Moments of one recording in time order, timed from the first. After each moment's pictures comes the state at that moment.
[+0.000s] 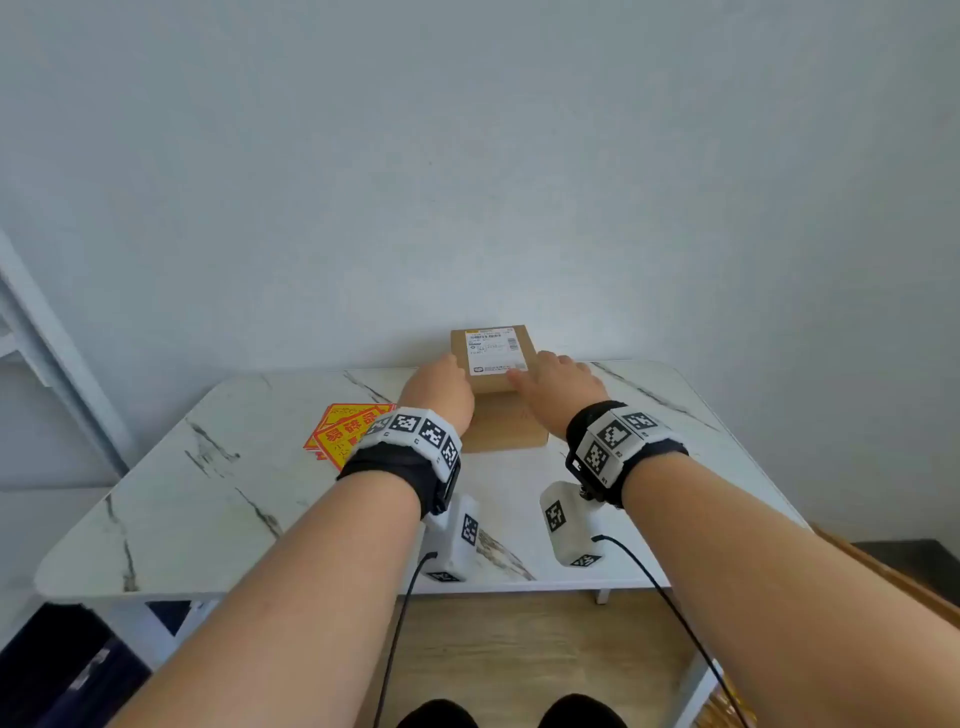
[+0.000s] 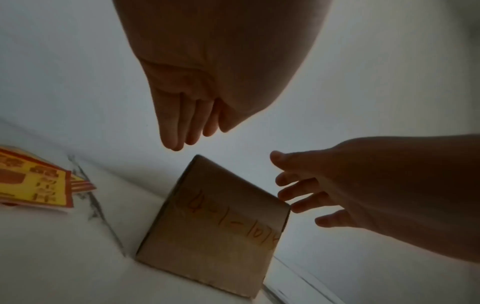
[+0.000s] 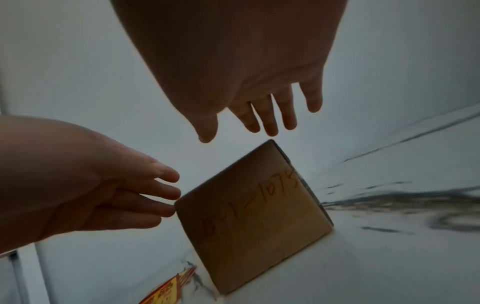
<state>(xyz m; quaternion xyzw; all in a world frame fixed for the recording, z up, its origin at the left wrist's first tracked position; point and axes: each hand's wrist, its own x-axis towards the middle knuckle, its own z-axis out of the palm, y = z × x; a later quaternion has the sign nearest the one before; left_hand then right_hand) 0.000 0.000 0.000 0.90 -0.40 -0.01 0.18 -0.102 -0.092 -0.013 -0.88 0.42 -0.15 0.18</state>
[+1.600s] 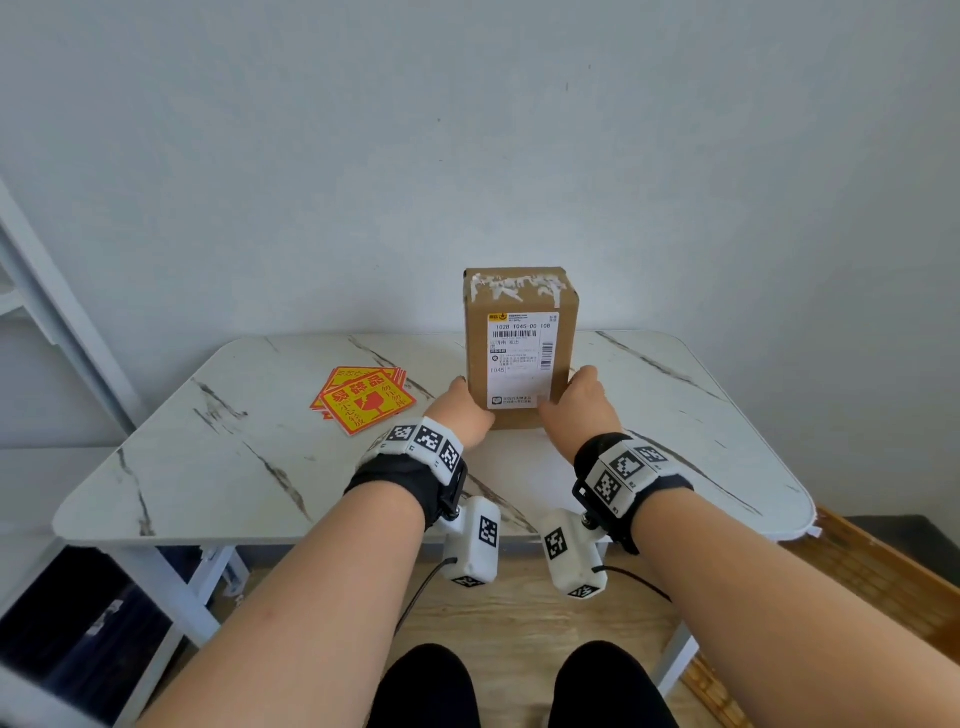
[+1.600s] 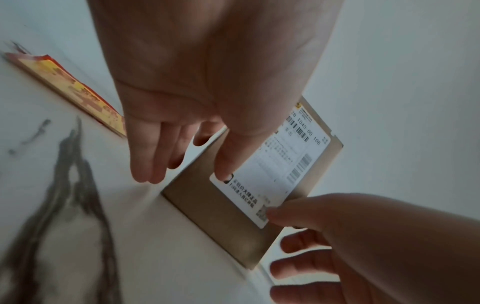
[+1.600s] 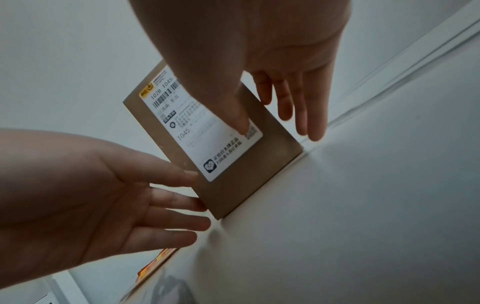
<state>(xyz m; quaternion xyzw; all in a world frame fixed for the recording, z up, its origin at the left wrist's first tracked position) -0.015 0.019 -0.055 0.87 -0.36 -0.20 0.28 -0.127 -0.066 -0.066 -0.79 0.49 -0.23 0.30</state>
